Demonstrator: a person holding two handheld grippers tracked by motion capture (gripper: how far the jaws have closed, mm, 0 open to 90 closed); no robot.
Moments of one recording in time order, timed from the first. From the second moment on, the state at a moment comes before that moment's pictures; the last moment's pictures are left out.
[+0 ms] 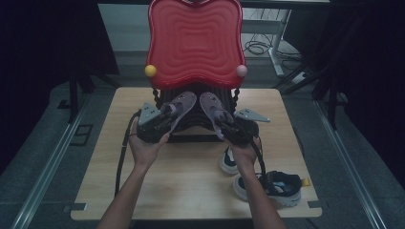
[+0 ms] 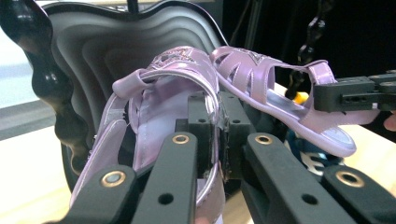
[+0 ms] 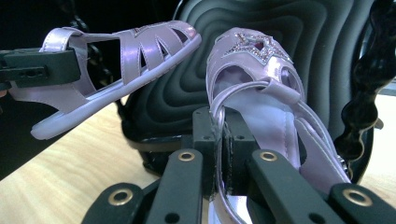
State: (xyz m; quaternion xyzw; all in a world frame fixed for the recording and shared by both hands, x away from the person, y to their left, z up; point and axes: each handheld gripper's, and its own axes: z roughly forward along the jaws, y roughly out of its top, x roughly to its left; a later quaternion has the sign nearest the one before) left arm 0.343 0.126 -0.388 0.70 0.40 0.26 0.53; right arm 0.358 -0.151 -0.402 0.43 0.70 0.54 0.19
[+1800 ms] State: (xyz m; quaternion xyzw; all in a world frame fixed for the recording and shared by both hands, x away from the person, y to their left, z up) left arm 0.409 0.077 -0.459 0.64 0.42 0.37 0.52; right arm 0.428 -0.095 -0.439 0.43 0.66 0.51 0.34
